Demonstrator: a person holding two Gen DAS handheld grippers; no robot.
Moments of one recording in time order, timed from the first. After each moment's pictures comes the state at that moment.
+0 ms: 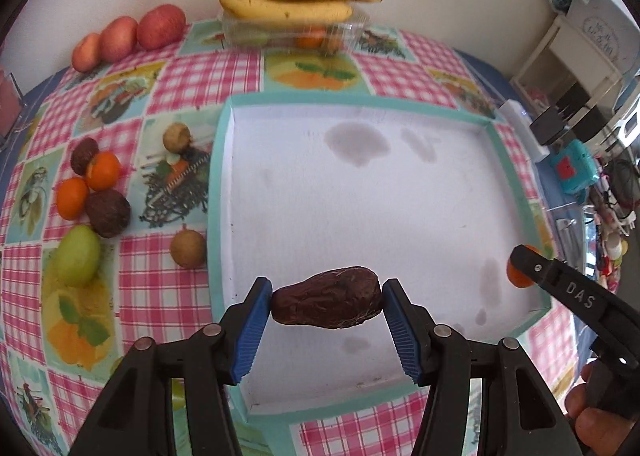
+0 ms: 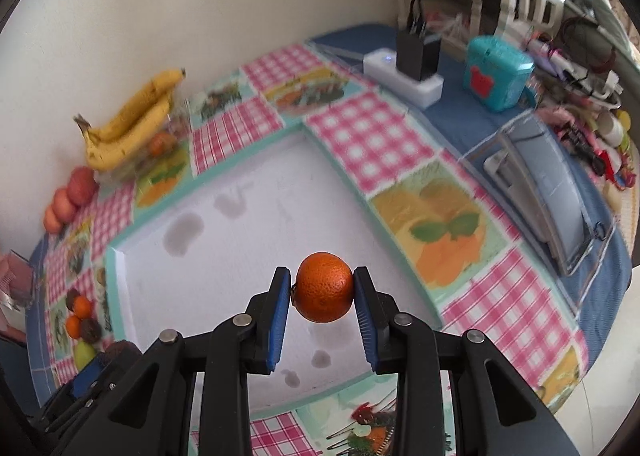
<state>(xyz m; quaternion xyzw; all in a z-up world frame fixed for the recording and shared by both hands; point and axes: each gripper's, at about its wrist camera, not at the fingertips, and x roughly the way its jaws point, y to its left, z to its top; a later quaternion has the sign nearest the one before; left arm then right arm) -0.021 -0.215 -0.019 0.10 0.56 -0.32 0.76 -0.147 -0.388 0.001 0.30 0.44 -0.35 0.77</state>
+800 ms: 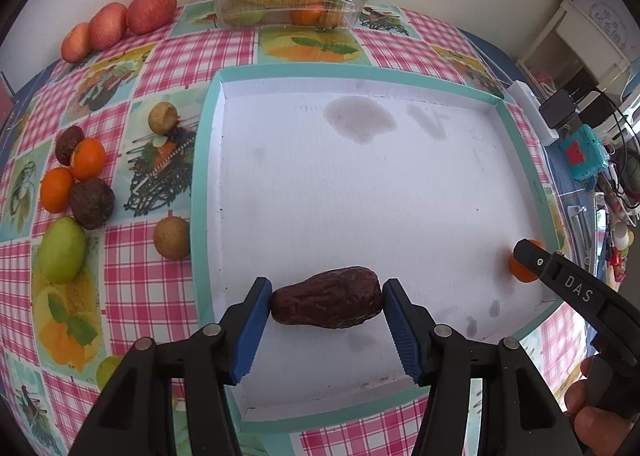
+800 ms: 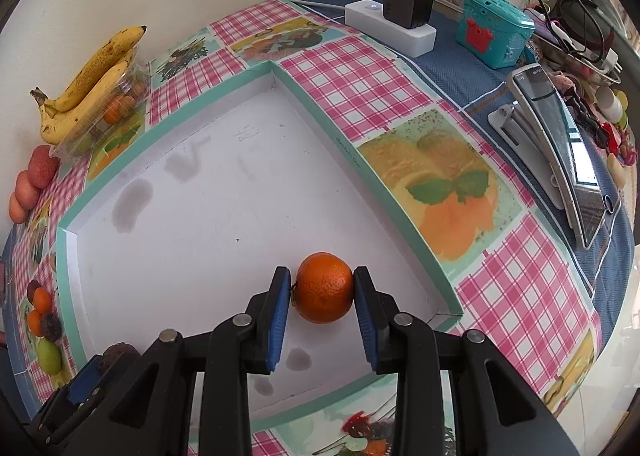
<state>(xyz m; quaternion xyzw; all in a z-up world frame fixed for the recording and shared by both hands) -0.020 -0.222 -0.033 0.11 0.57 -0.31 0.75 -0.142 -0.391 -0.032 0.30 0.47 -0.37 0.74</state>
